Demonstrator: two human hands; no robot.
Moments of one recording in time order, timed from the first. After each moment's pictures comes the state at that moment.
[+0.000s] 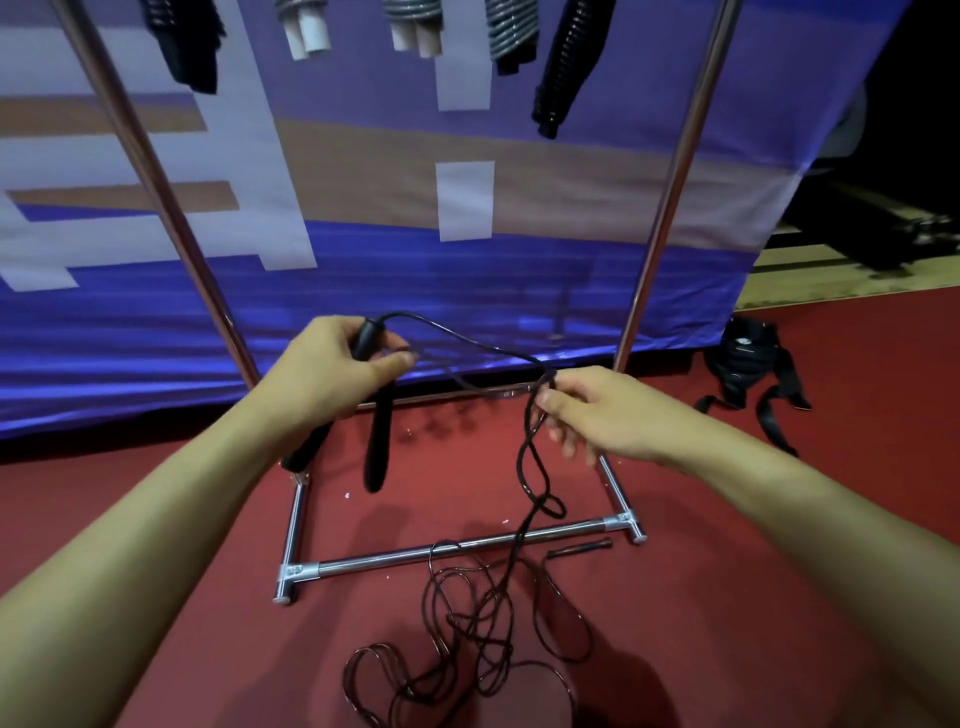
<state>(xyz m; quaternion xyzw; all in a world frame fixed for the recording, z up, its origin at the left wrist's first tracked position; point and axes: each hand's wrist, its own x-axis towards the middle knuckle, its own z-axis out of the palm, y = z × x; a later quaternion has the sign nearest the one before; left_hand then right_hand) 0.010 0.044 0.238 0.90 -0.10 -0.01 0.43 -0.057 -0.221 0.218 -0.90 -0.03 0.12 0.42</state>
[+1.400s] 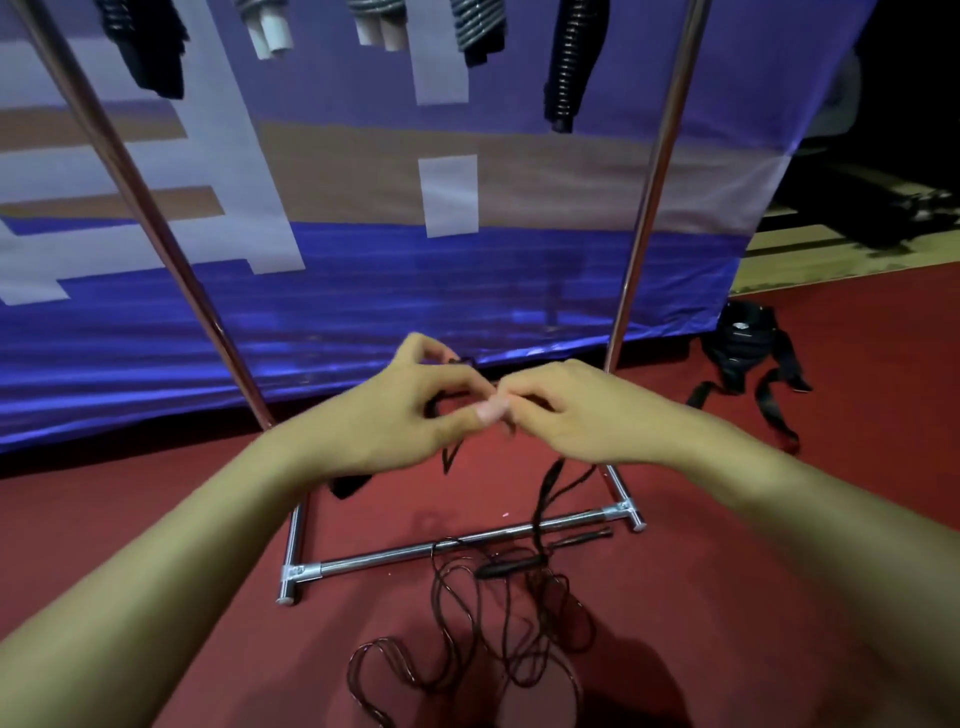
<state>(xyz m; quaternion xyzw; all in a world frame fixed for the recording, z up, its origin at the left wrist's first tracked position) -0.025 0.005 0.237 0.88 -0.35 -0.13 0.29 -0.058 -0.216 0.223 -0.94 -0.23 0.02 0.24</state>
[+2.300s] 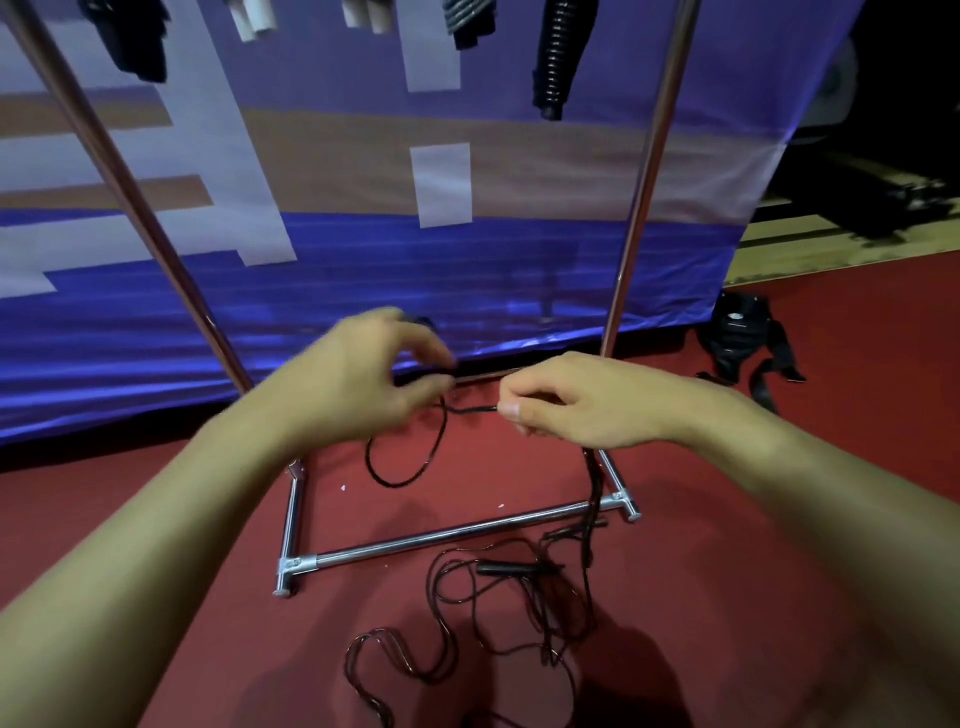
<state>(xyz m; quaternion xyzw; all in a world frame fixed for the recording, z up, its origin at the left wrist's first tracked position) -0.013 0.016 0.251 0.93 -0.33 0.01 0.18 -0.059 -0.233 0.228 -0.92 -0.26 0.10 0.26</state>
